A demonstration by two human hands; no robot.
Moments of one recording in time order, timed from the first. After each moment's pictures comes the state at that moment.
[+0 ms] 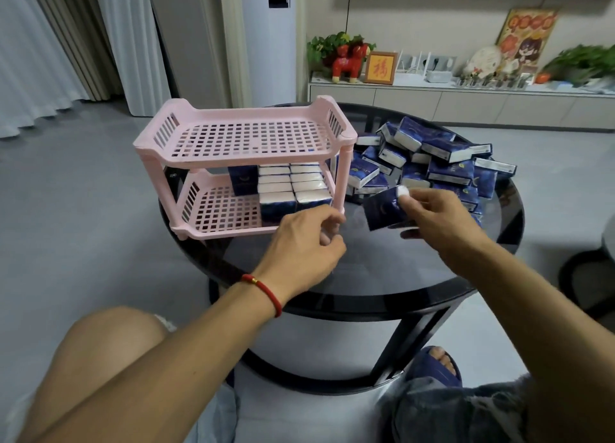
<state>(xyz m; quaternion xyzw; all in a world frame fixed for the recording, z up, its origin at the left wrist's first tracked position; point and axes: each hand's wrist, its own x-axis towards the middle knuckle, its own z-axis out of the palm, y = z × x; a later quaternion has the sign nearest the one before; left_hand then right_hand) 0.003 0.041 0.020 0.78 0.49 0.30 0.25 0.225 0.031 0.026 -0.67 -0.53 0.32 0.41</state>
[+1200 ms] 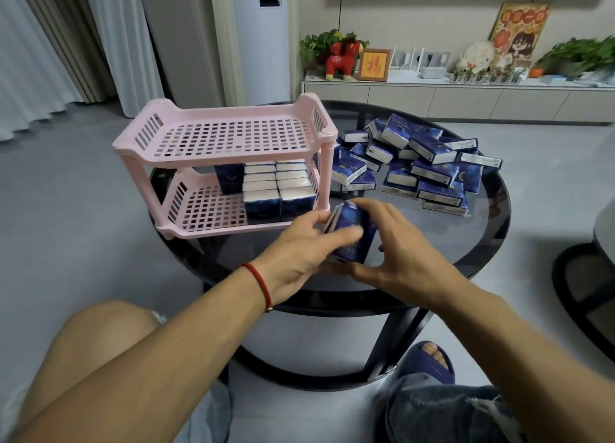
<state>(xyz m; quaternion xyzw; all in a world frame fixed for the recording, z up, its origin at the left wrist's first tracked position) 0.031 0.043 0.008 0.51 0.42 0.32 0.68 0.204 -0.006 0.013 -0.57 -0.77 0.14 0.26</state>
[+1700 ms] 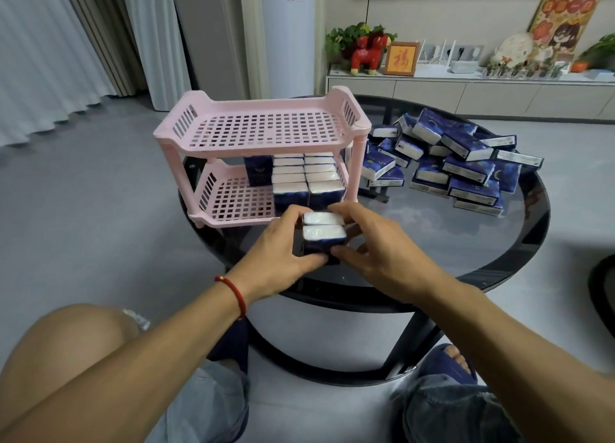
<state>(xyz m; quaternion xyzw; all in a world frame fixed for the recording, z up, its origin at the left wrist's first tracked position) -0.047 0.049 -0.015 0.75 0.48 0.27 0.35 0.158 0.017 -0.002 -0.52 -0.78 0.21 0.30</state>
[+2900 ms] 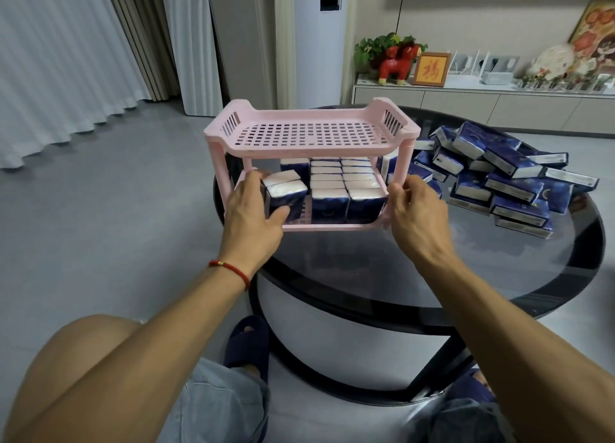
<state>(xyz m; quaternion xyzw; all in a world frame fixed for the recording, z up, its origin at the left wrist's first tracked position) -0.103 0.091 -0.002 0.67 0.60 0.42 0.12 0.135 0.081 0.005 -0.69 -0.55 0.16 0.44</state>
